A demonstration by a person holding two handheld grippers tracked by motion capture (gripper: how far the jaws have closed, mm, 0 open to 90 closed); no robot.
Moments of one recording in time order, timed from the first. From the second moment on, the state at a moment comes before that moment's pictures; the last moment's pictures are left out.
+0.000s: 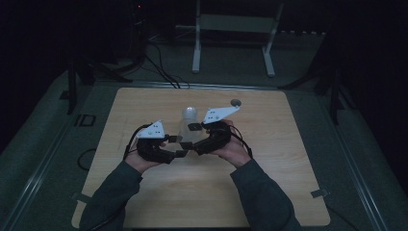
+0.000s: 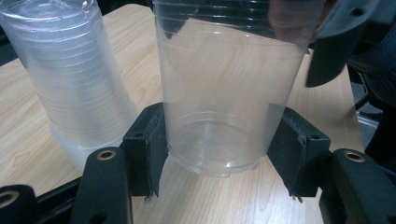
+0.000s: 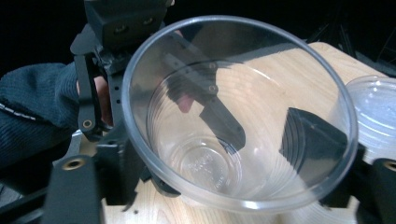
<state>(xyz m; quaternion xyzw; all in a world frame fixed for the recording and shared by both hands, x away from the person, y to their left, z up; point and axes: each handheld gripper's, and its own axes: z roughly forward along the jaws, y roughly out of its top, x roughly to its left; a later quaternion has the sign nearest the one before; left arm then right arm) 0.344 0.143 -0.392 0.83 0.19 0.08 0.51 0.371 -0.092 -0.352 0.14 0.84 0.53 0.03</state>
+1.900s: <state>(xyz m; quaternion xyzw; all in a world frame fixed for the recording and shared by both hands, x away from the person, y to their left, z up) 0.342 0.137 -0.401 0.79 0.22 0.10 0.57 0.369 -0.103 -0.356 0.17 0.75 0.64 0.03</state>
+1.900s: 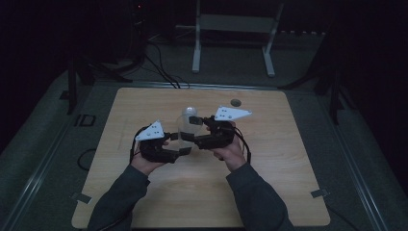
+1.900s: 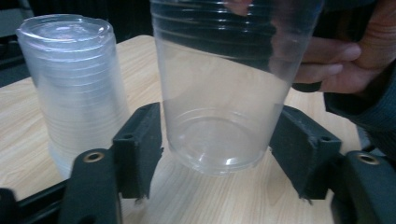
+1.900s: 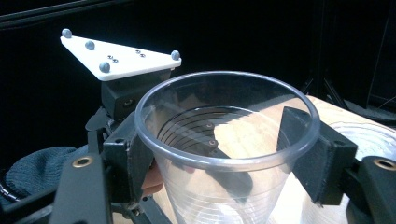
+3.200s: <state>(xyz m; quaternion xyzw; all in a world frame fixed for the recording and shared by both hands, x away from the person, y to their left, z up) 0.332 0.160 -0.406 0.77 0.25 0.12 0.58 0.362 -0.111 -0.375 0.18 0.77 0.60 0.11</state>
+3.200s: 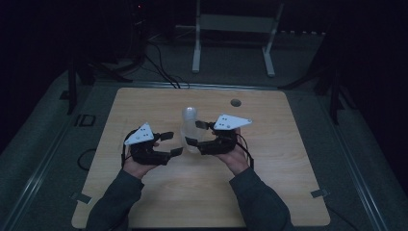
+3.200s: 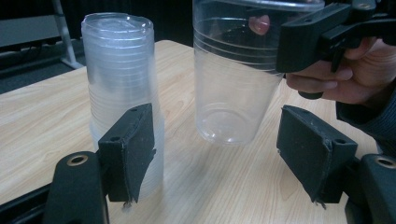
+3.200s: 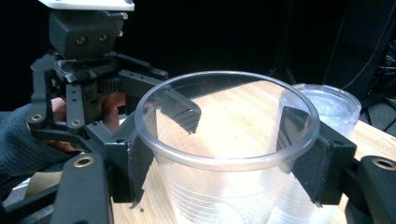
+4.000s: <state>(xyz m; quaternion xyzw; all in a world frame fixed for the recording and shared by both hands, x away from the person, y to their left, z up) 0.331 0.162 -0.410 0.77 0.25 0.13 0.58 0.362 -0.121 -0.388 0.19 0.78 0.59 0.12</state>
